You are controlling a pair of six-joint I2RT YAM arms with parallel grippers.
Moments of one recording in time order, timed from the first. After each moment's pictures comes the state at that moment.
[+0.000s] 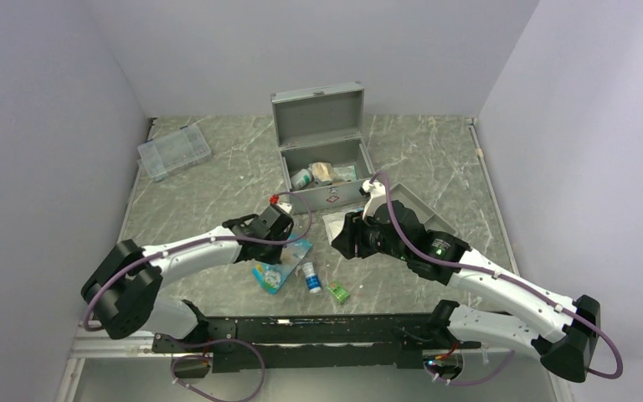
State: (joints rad) left arm -0.79 1.41 0.75 -0.44 -0.17 -0.47; right arm 0.92 0.93 0.81 -0.41 0.05 0.55
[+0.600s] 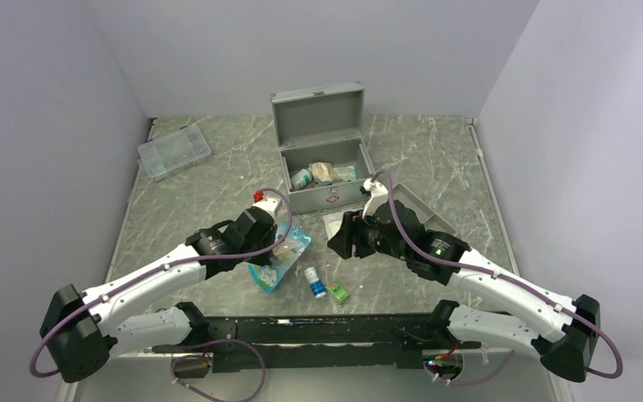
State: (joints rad) left arm -0.83 1.07 0.74 -0.58 -0.20 -0.49; right arm 0.92 0.93 0.81 -0.40 0.03 0.60
